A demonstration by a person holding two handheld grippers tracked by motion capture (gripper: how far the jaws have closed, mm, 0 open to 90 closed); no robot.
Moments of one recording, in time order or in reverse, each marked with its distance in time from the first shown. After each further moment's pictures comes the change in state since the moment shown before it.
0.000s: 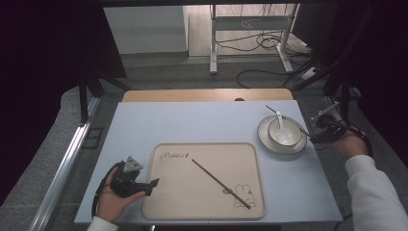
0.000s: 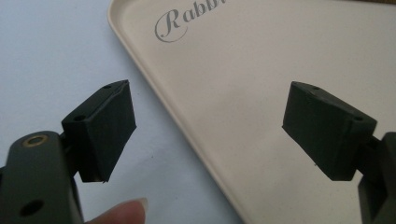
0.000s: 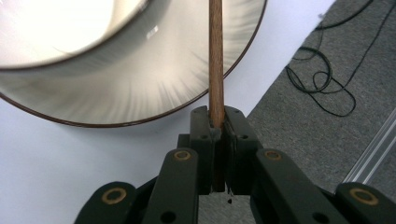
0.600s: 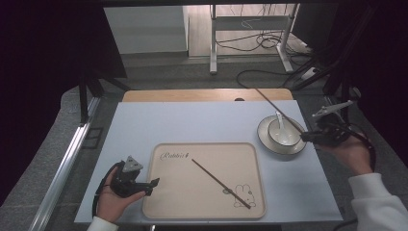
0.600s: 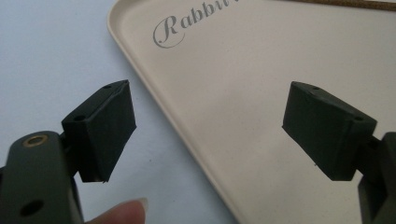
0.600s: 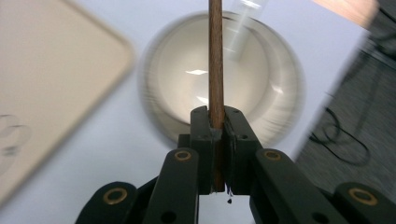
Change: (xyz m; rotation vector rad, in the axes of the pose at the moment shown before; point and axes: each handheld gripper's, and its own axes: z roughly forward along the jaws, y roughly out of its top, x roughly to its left) left arm -0.001 0.001 -0.002 -0.014 -0.004 0.004; right arm 0.092 0.008 -0.089 -0.266 0.058 -0.031
